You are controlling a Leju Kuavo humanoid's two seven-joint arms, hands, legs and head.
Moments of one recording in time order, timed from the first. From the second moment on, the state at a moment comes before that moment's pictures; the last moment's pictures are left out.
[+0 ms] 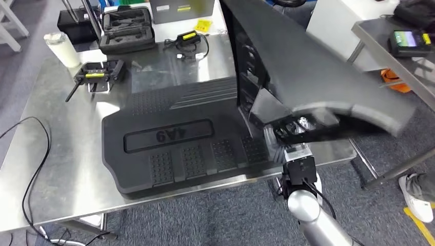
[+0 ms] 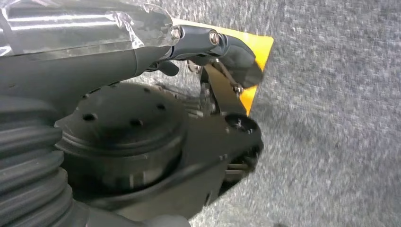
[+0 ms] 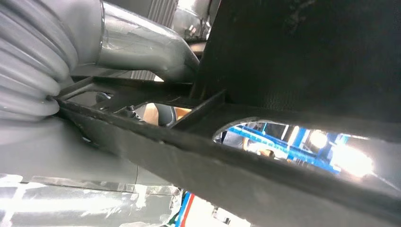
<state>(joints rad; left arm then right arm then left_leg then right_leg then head) -0.09 -0.05 -0.98 -0.22 1.41 -0.01 -0.44 -0.10 -0.24 0.37 -1.84 0.04 -0.57 -0.25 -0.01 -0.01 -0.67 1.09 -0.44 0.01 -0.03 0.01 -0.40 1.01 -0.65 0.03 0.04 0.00</state>
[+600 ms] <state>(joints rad) -0.10 -0.06 -0.99 -0.22 1.37 0.00 -0.43 -0.01 -0.25 0.33 -1.92 0.09 -0.58 -0.20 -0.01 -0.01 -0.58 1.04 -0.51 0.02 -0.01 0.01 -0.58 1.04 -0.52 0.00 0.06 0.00</state>
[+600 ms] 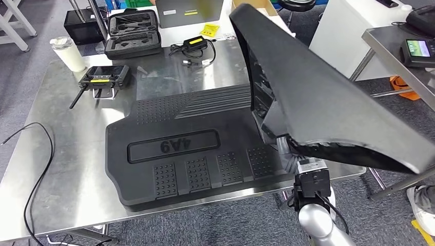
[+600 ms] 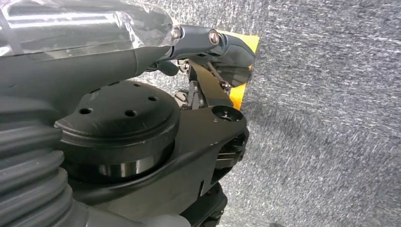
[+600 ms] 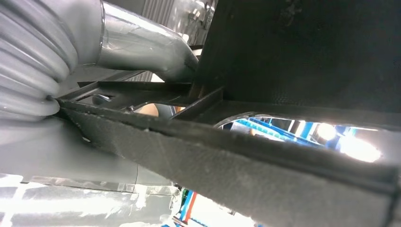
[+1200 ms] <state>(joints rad) -0.11 -0.06 -0.99 -0.22 1.36 -0.03 -0.43 -0.15 -0.27 0.36 -1.96 0.36 -0.41 0.11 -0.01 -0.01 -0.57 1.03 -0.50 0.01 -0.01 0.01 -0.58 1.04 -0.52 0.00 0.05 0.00</state>
